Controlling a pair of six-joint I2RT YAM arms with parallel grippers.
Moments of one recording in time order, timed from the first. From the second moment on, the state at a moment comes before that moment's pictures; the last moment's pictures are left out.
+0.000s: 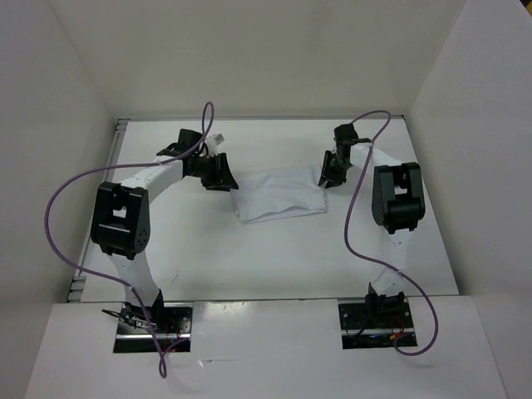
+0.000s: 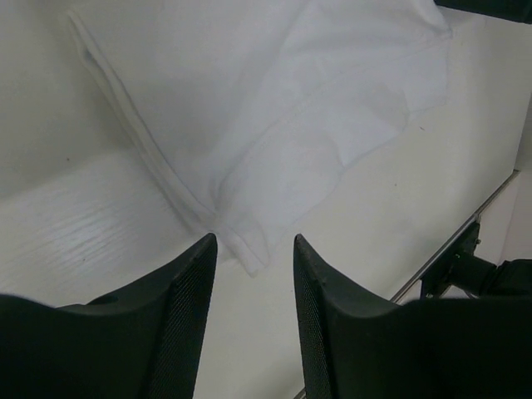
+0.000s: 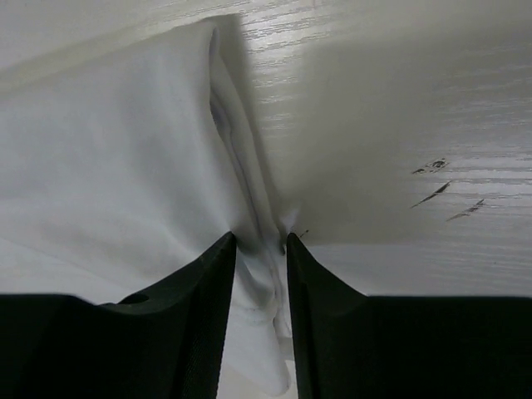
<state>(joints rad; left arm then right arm) -0.19 1.85 1.33 -0.44 0.60 -0.32 0.12 2.10 1.53 -0.61 -0.16 0.38</state>
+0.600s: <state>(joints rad) -0.26 1.94 1.48 -0.43 0.67 -0.32 0.09 2.00 1.31 -0.50 -0.40 0.49</state>
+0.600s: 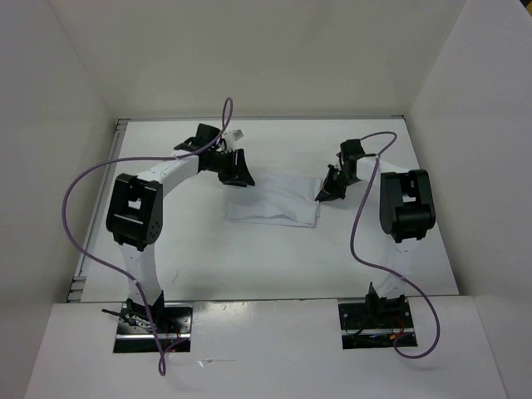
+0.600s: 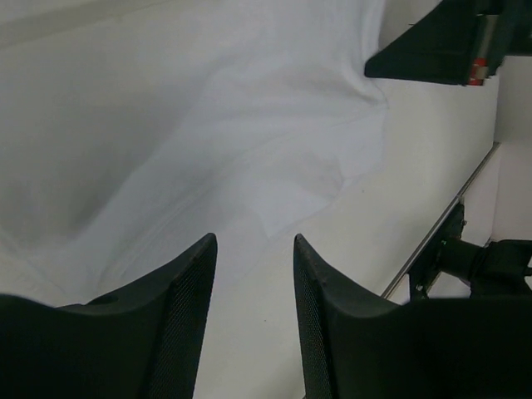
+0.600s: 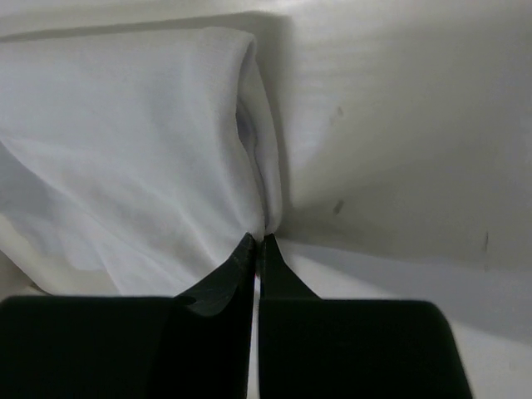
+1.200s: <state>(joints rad) -0.49 2.16 1.58 -0.44 0.68 -0.34 0.10 1.86 1.17 -0.52 -0.37 0.55</state>
